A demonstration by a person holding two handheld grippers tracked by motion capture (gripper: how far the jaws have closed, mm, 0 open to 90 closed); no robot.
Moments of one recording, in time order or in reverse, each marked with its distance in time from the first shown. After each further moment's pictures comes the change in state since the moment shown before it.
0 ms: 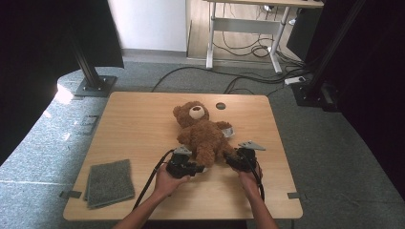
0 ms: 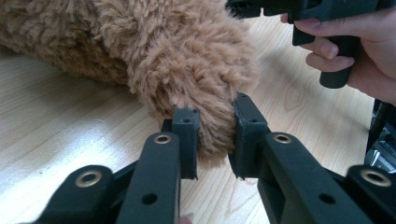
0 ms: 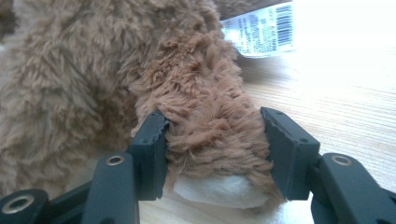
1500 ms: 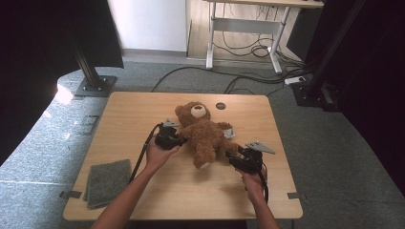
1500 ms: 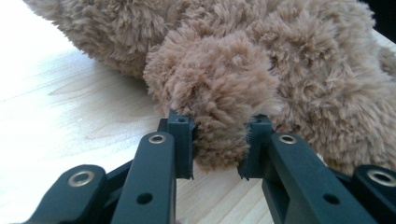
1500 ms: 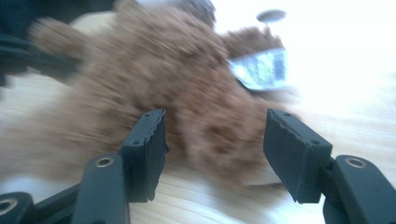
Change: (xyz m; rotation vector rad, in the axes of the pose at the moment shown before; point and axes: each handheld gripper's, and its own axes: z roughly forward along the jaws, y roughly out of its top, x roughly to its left) left arm 0.078 0.049 -0.017 -0.079 0.251 -0.010; right arm 0.006 0.010 -0.036 -0.100 0.042 0.047
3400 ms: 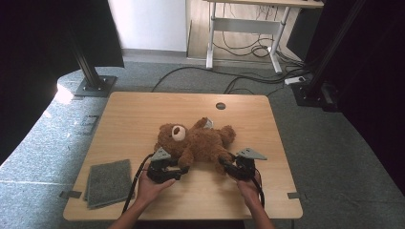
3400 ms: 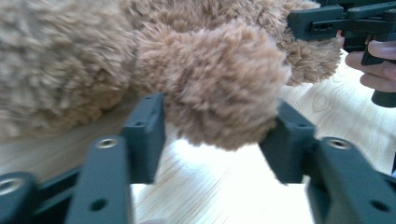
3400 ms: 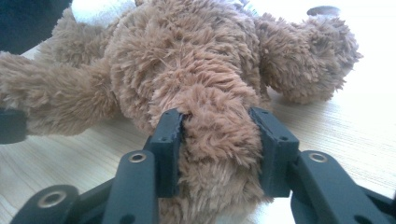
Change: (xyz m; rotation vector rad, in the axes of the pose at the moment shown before) left arm -0.048 -0.080 -0.053 -0.071 -0.135 -0.005; right arm 0.017 -0.021 0.004 0.015 0.104 -0.114
